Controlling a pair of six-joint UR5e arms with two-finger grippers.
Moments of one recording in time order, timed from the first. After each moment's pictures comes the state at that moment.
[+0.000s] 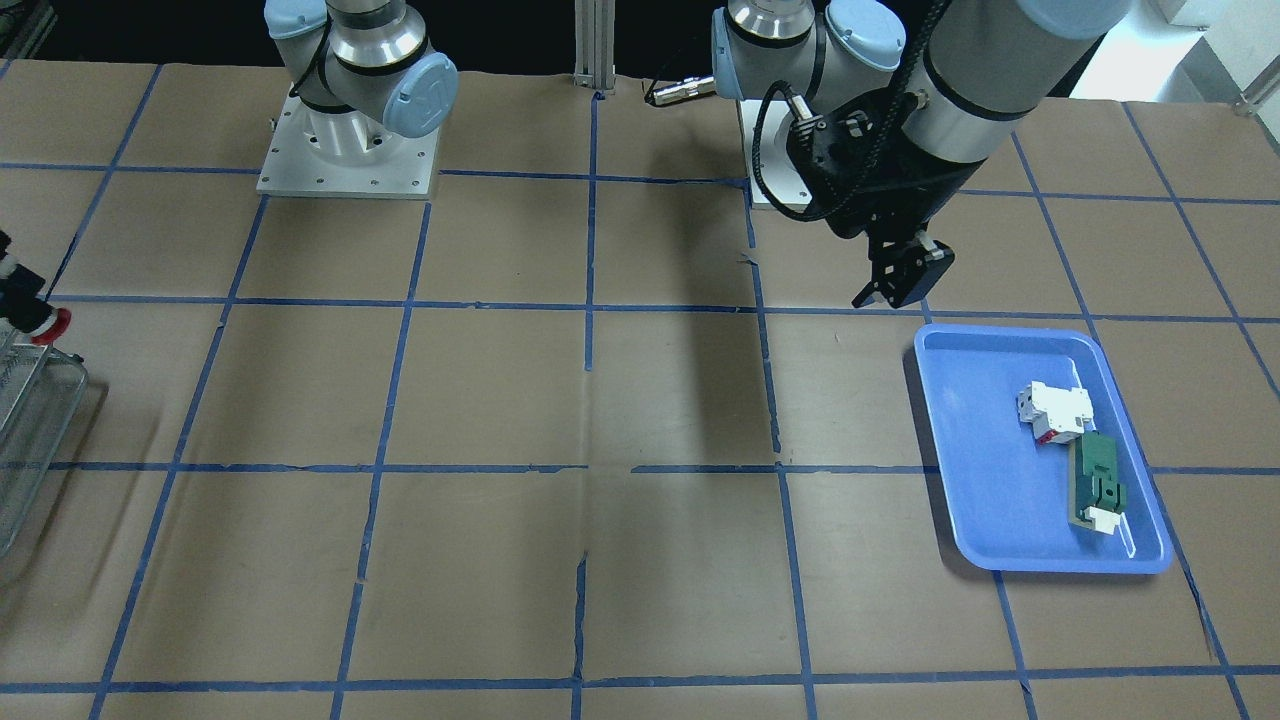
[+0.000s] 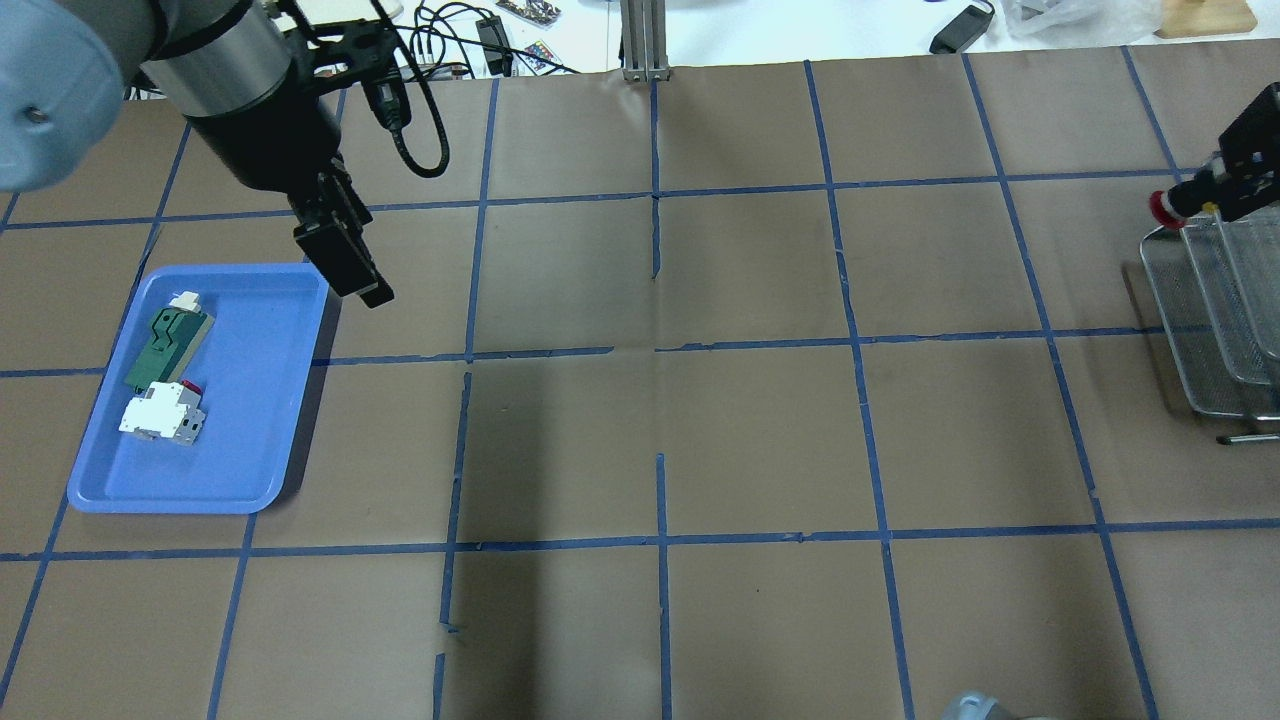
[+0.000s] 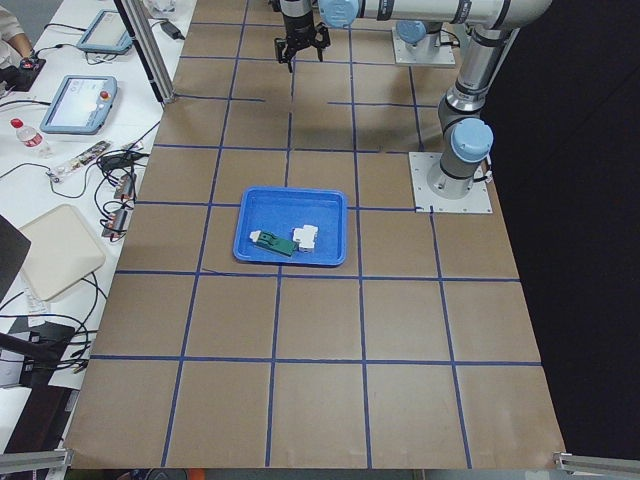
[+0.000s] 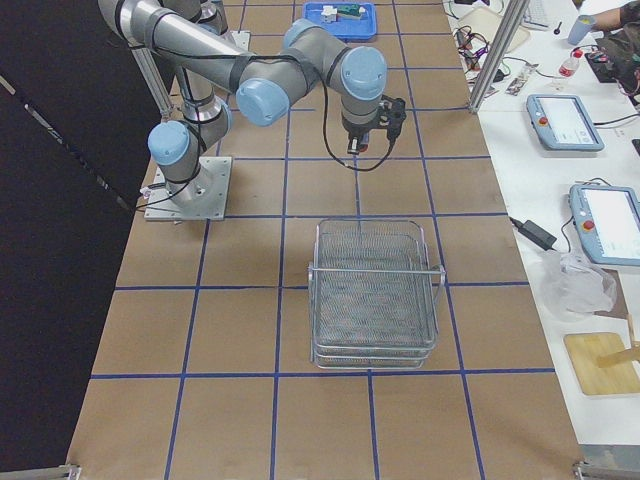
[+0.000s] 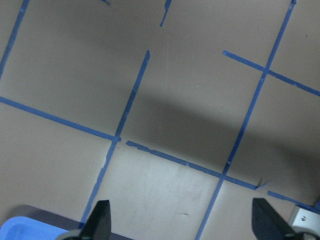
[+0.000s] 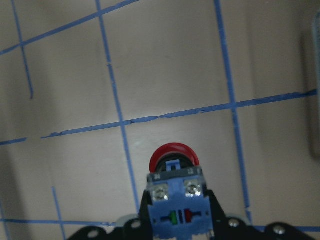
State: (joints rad) left arm -1.55 -1.61 -1.50 -1.75 1.48 1.18; right arm 0.94 -1.49 1.51 -1.47 -1.28 -0.47
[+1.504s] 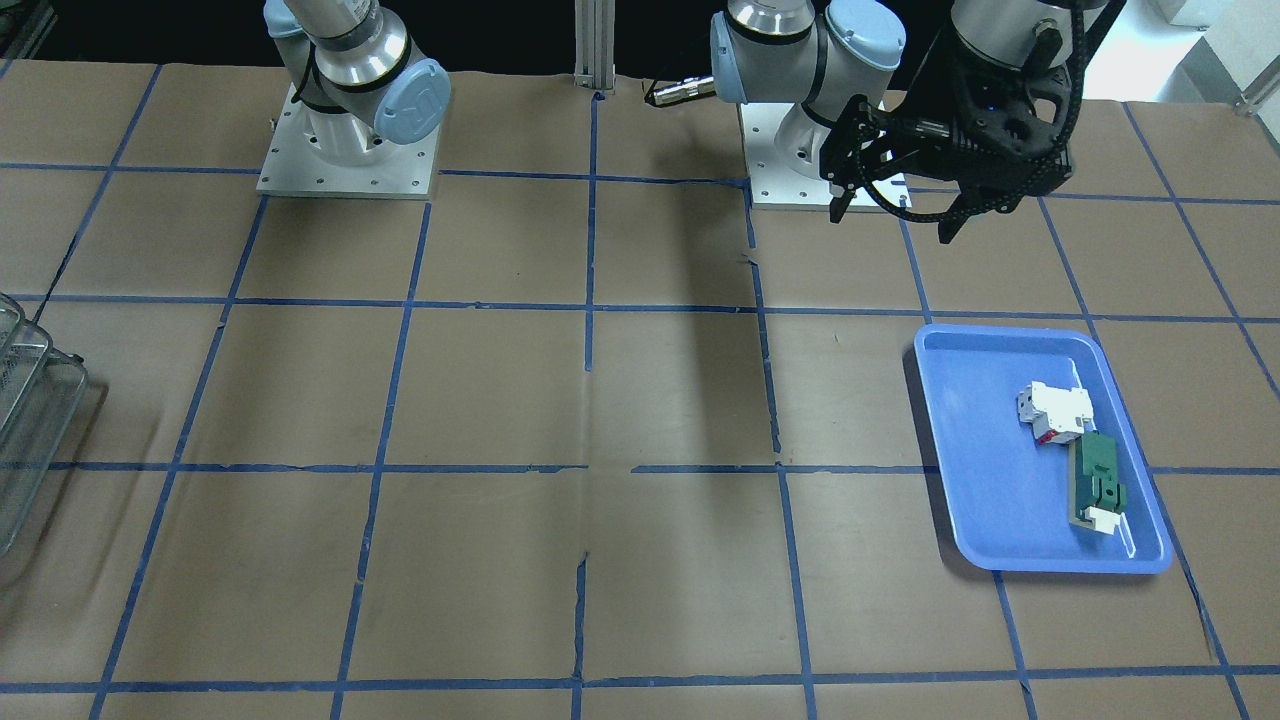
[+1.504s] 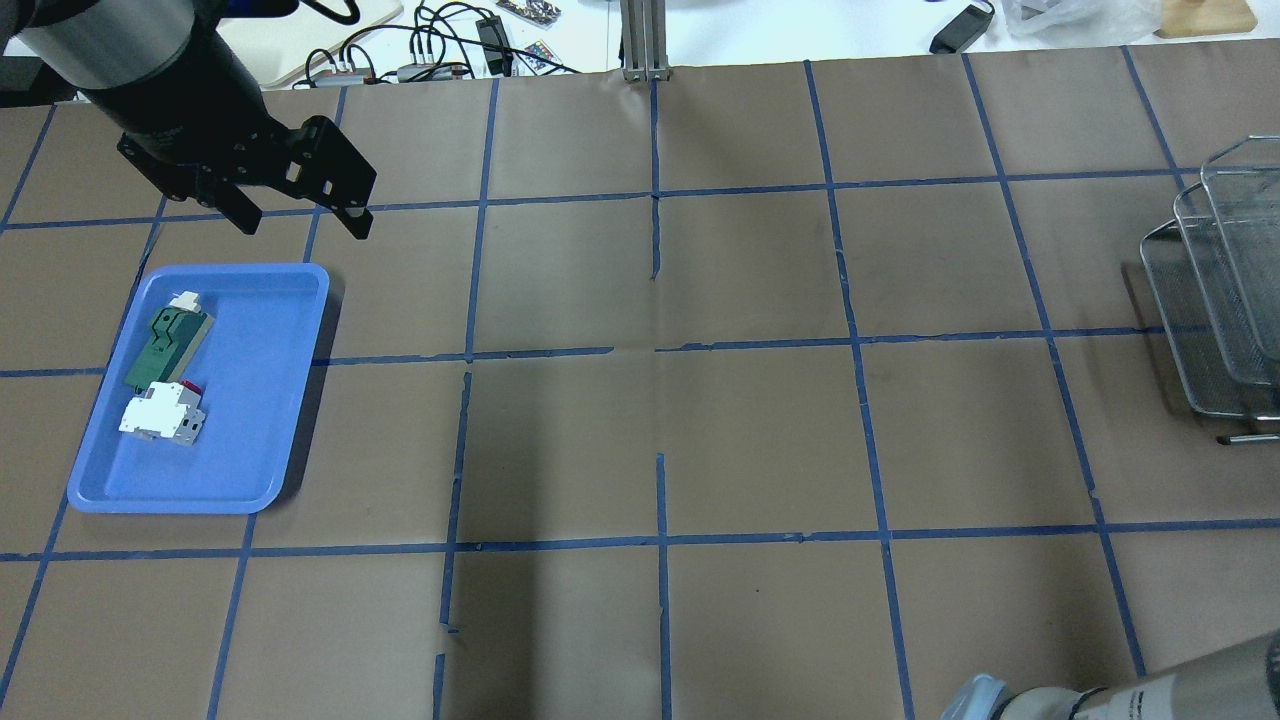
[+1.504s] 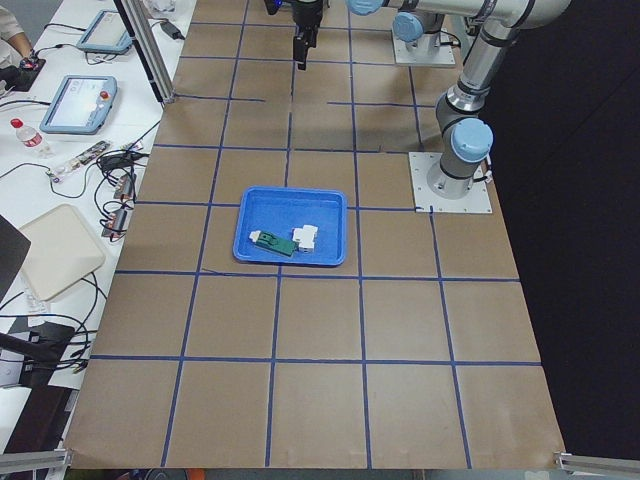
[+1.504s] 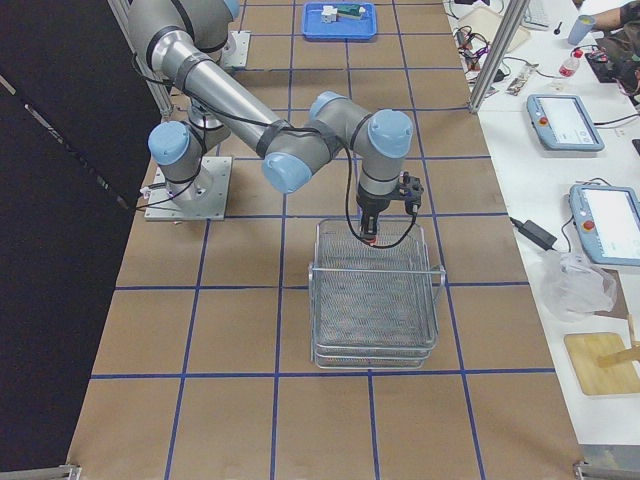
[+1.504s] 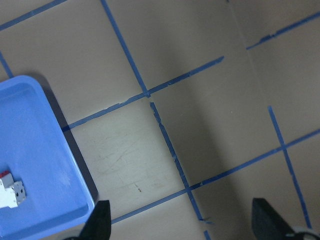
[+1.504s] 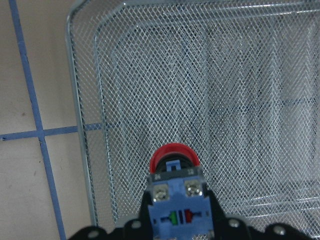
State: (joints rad) left arm -1.52 -1.54 -1.50 -1.66 1.51 0.11; right arm 0.86 -1.29 1.49 -1.78 -1.62 -0.60
